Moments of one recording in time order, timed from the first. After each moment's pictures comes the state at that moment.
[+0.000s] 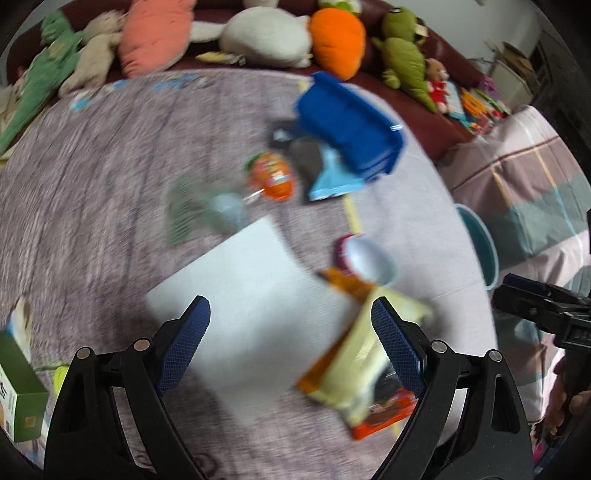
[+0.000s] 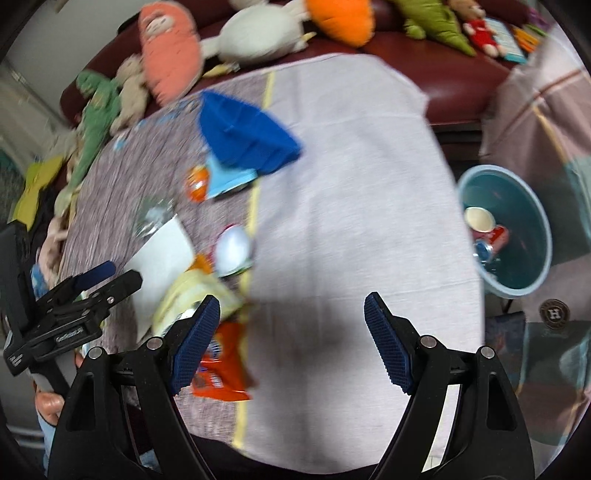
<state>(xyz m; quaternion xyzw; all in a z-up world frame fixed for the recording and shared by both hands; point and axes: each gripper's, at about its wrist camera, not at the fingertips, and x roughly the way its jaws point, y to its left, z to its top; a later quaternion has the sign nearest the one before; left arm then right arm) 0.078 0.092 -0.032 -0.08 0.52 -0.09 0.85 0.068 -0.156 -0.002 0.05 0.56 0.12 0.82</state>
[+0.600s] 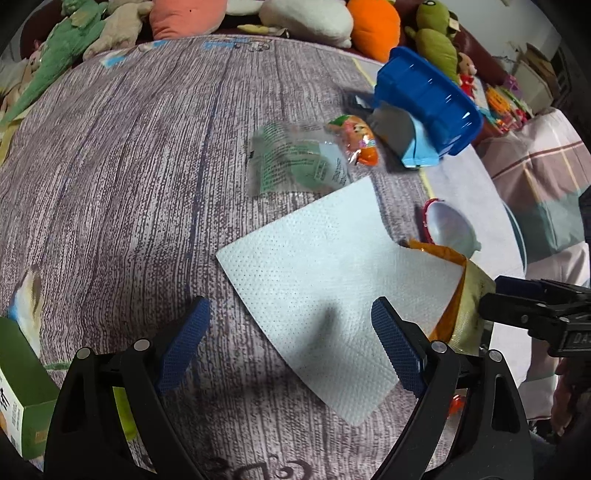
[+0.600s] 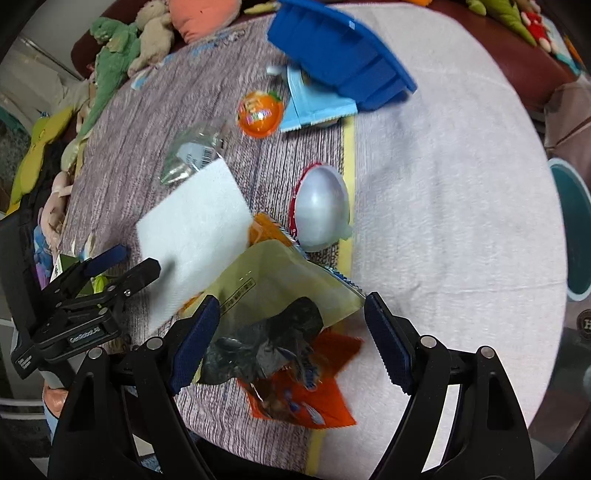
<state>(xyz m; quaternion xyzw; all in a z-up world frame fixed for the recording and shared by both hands) 0.077 0.153 -0.076 -0.08 0.54 -0.07 0.83 0.089 -0.073 -0.069 0.04 0.63 0.16 0.76</state>
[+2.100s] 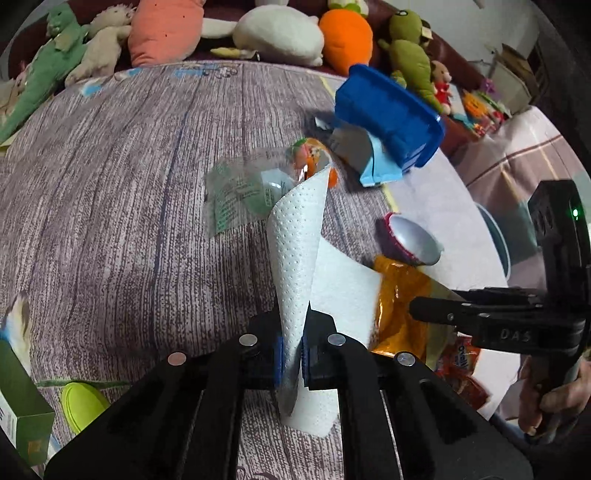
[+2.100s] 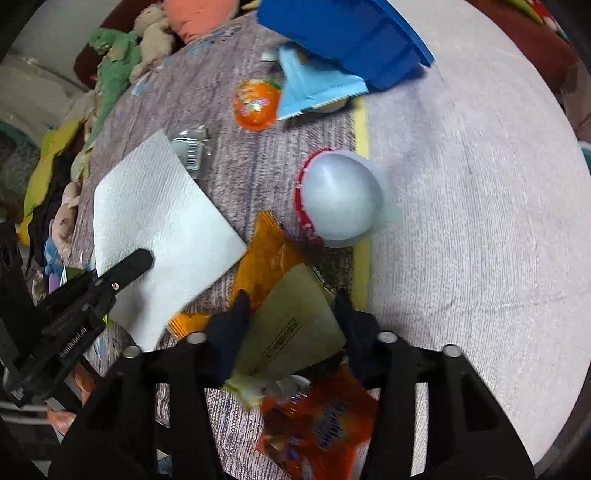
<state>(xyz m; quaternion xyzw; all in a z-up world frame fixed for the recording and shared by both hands) 0.073 0.130 -0.057 -0.08 0.50 -0.10 0.86 0.095 -0.069 -0.088 0.07 0.62 0.19 0.76</state>
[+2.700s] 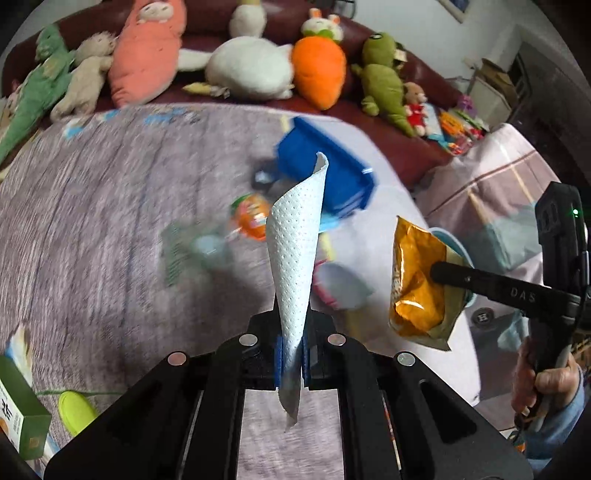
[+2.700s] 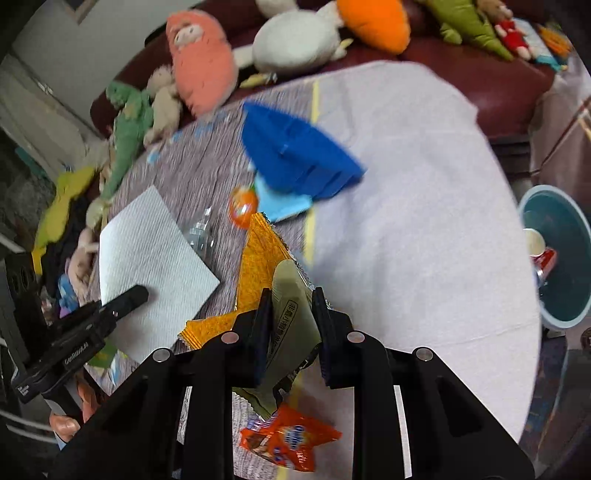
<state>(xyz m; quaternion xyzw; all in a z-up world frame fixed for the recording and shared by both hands) 0.079 0.076 0.010 -0.09 0.46 -0.14 0.87 0.106 -0.154 -0.005 0.11 0.52 0.17 0.83</state>
